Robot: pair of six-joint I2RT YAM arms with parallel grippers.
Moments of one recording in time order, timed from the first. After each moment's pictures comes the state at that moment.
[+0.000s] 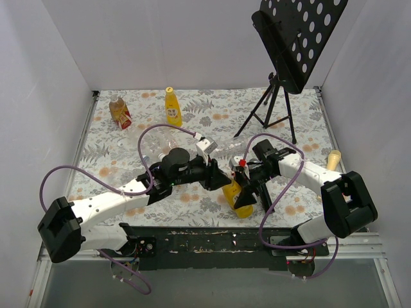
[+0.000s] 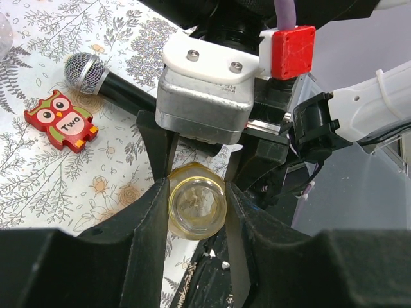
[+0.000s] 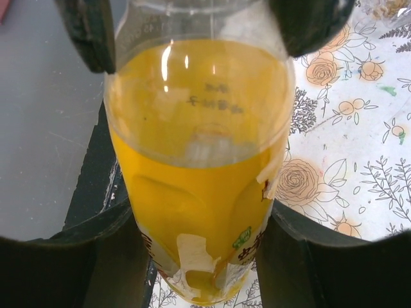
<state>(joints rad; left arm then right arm) -0.92 1.19 0.76 0.18 0.32 -0.45 0.50 1.45 0.82 -0.77 -1.18 -1.00</state>
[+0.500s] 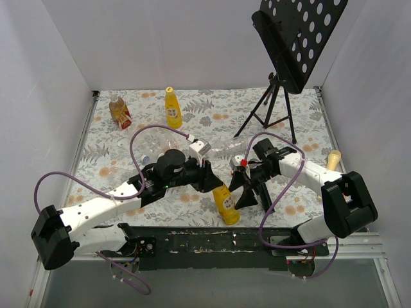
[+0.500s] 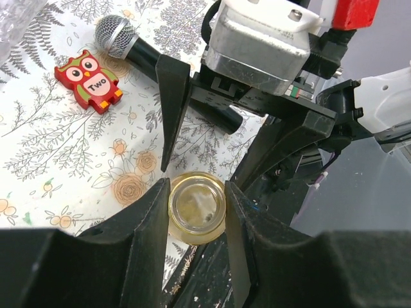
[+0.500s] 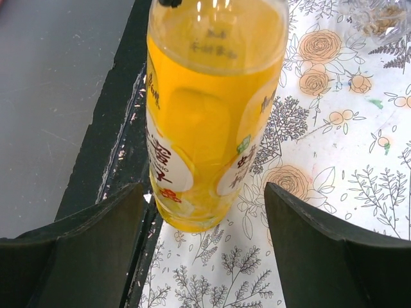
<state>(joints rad) -0.92 1.10 0.76 0.00 0.26 -0.46 0.50 1.45 0.83 -0.77 -1.21 -1.04</state>
